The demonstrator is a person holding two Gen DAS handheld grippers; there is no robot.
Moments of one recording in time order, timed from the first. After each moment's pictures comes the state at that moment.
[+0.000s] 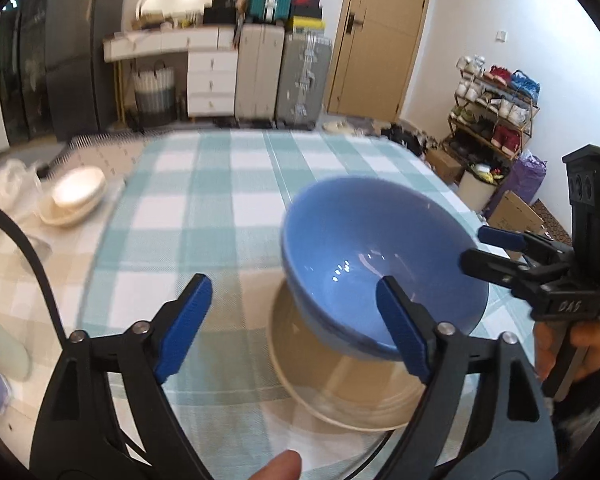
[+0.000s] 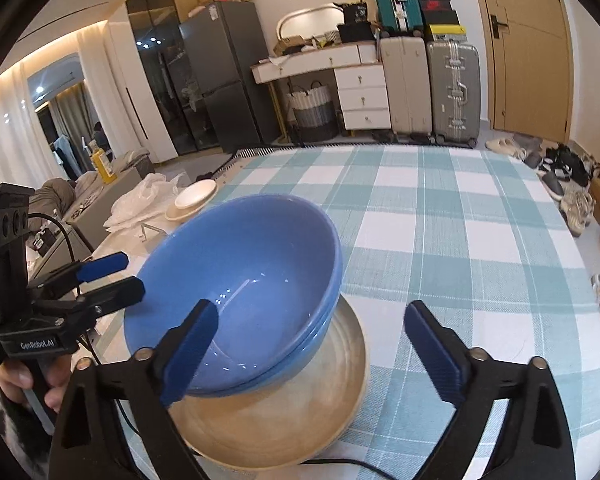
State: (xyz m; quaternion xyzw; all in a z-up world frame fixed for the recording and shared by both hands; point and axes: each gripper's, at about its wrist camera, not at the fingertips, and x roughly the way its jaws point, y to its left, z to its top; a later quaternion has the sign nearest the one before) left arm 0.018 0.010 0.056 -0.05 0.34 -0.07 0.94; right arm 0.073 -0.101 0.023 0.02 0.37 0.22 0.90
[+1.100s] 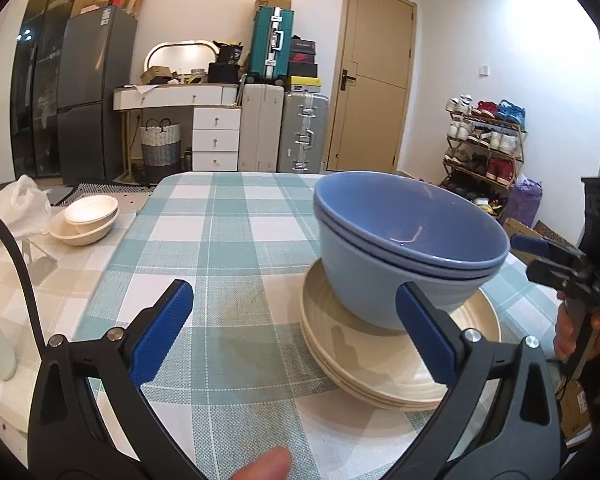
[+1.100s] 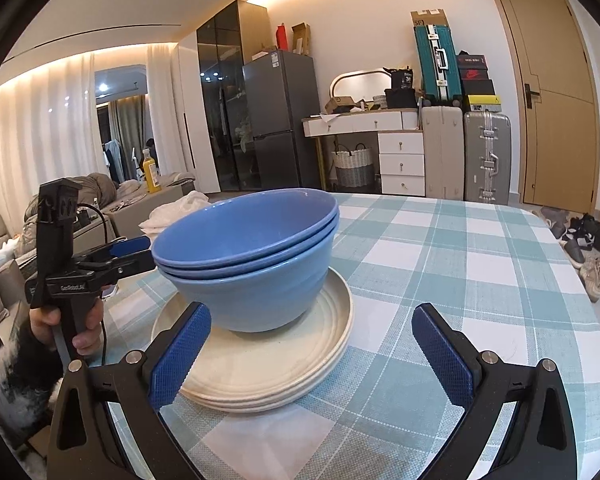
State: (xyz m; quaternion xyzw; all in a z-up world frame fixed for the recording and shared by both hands) left arm -0.035 0.032 -0.010 -0.05 0.23 -0.07 0.97; right arm 0.005 -0.151 -0.021 -0.01 0.24 0.30 0.92
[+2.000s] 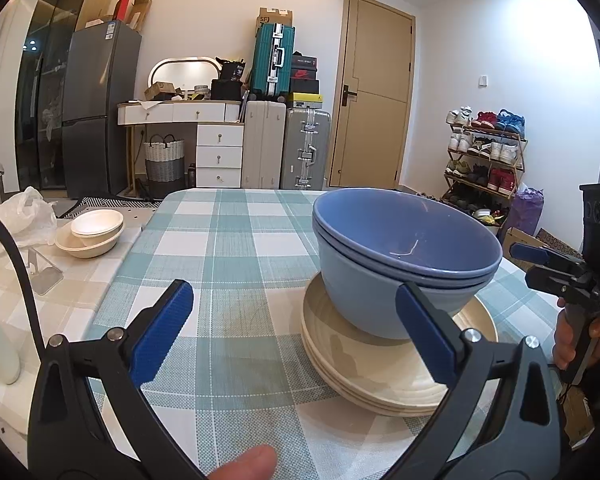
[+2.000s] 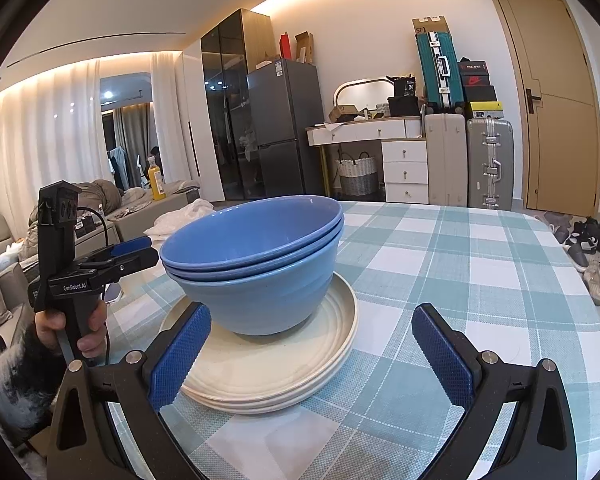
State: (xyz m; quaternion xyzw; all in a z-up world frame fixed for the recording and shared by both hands) left arm -0.039 0.031 -0.007 -0.05 0.20 -0.06 0.98; right arm 0.005 -0.153 -0.025 0.00 0.22 0.30 0.93
